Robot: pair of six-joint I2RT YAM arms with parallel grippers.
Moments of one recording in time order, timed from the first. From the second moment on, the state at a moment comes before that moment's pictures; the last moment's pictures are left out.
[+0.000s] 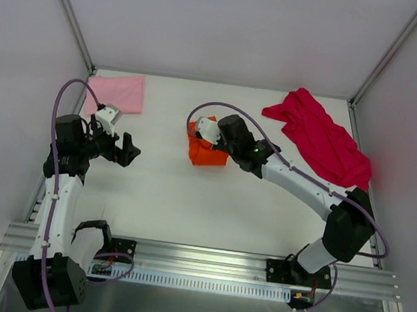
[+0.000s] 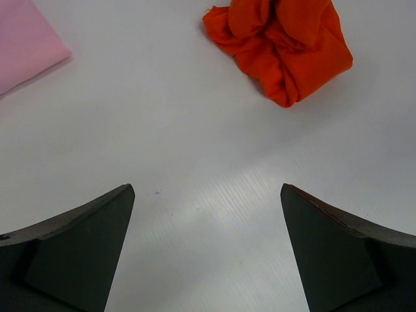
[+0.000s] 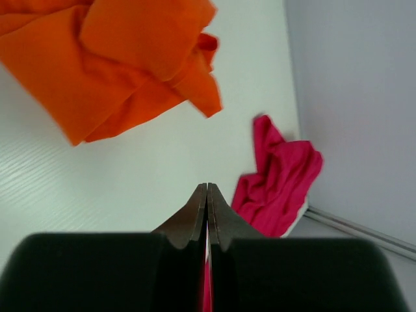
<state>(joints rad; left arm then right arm) 0.23 0.87 0.77 -0.49 0.70 0.28 0.84 1.58 1.26 -0.33 0.43 -0.78</state>
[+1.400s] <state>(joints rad) 0.23 0.93 0.75 -0.52 0.60 0.32 0.58 2.39 2.26 -0.88 -0.08 -0.75</state>
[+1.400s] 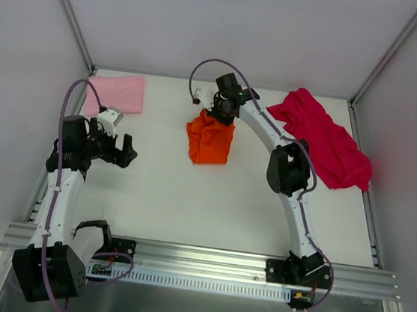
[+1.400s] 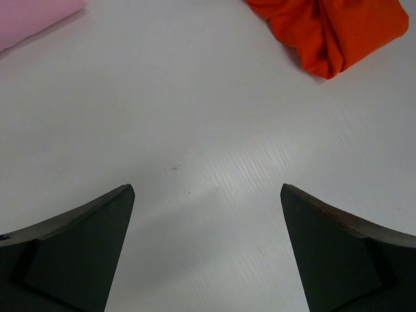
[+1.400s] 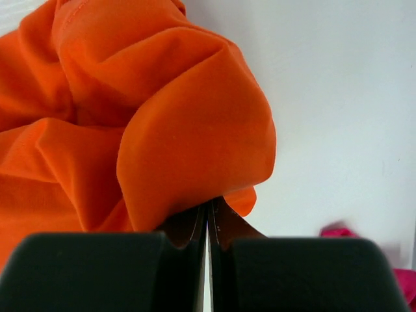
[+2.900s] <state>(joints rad) 0.23 0.91 0.75 -0.52 0.65 0.31 0.69 2.04 1.82 -0.65 0.05 -0.81</state>
